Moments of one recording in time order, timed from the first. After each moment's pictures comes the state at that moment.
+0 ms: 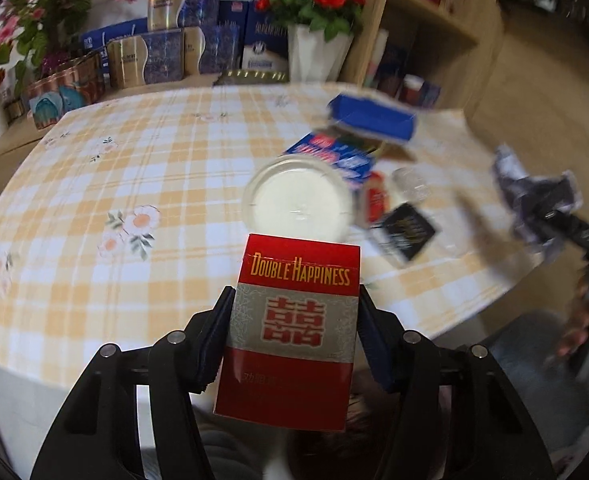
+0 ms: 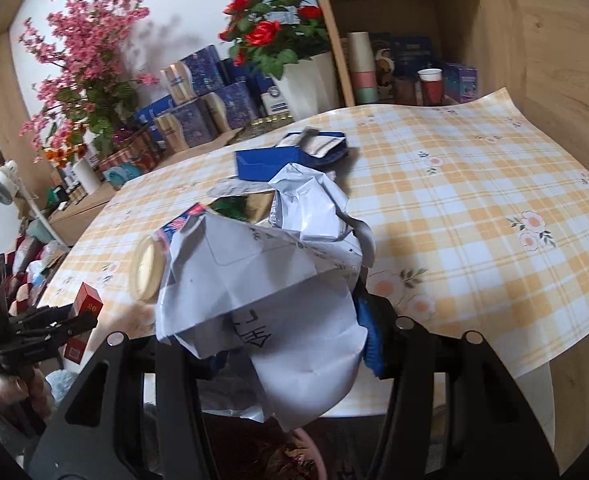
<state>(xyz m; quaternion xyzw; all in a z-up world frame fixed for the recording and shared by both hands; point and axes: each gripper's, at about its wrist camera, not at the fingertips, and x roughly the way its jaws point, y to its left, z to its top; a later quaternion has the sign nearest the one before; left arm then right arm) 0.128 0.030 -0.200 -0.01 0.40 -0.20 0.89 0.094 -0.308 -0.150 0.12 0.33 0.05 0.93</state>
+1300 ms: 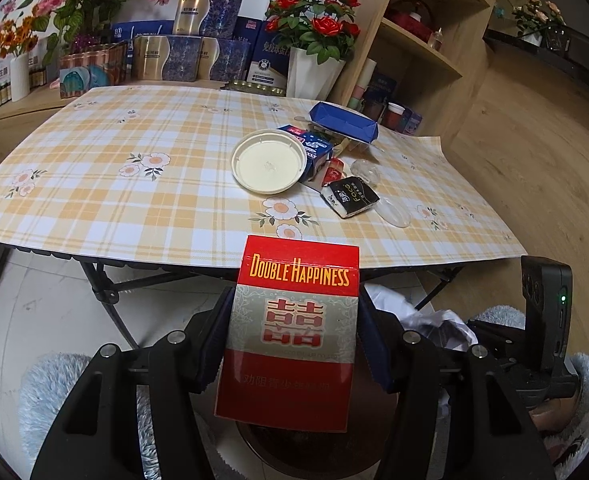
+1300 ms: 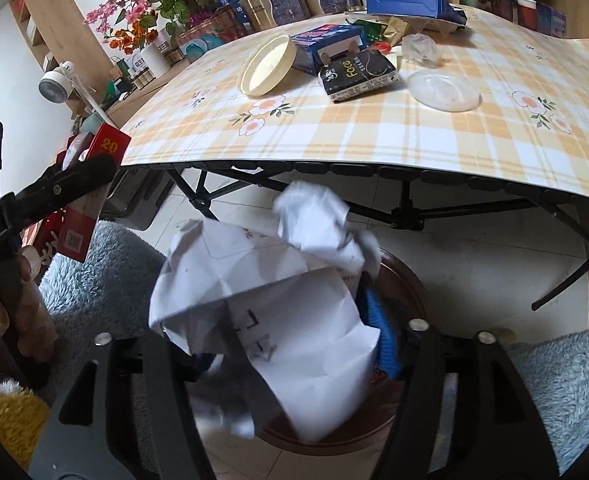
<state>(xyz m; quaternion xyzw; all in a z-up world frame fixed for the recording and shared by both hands) 0.021 0.043 -0.201 -0.07 0.38 -0.20 0.90 0.009 -0.196 -0.235 0.08 0.47 0.19 0.86</state>
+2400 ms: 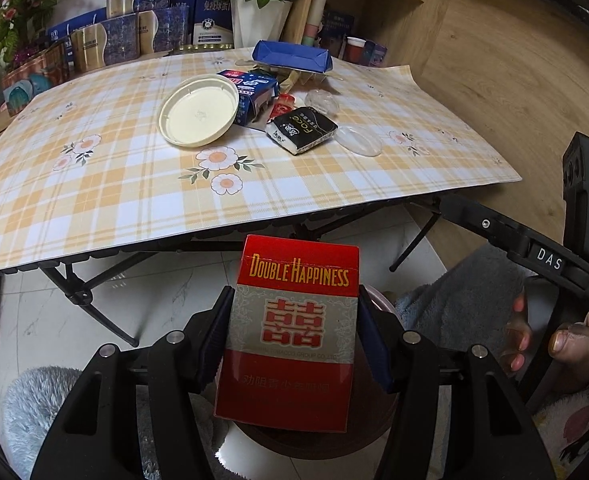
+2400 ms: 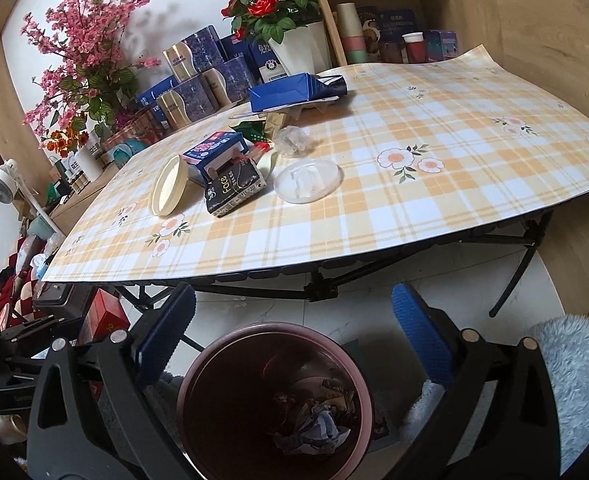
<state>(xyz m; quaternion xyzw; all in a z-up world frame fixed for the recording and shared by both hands) 0.028 -0.011 -0.232 0.02 0.44 -0.26 0.86 0.005 -0.263 -0.208 0.15 0.35 0.03 0.92</state>
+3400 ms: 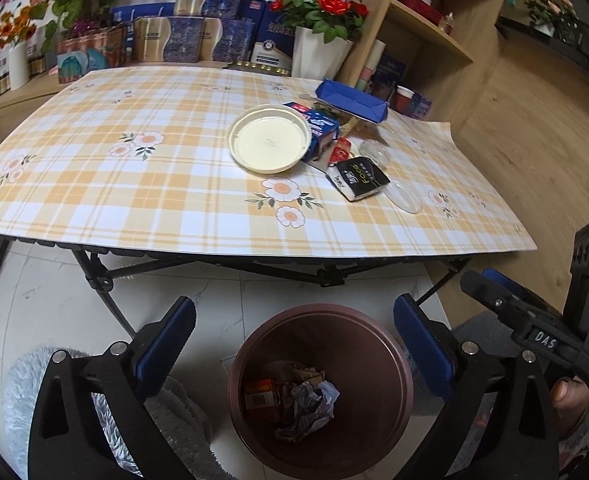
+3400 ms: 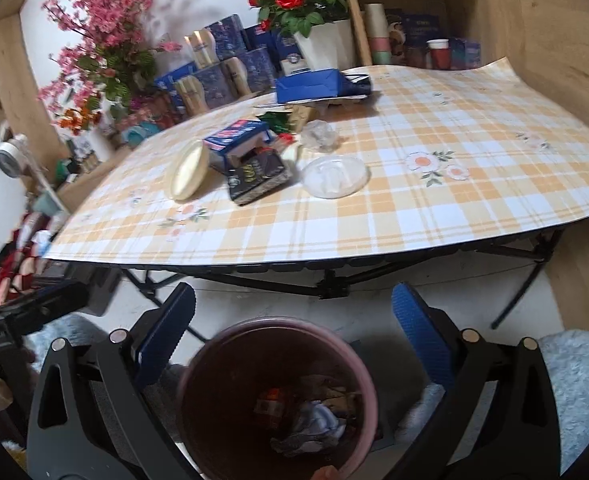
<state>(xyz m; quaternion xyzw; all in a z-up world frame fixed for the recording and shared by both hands) 0.037 0.031 -0.219 -0.07 0.41 -0.19 0.89 0.007 -0.244 -0.207 0.11 0.36 0.04 0.93</state>
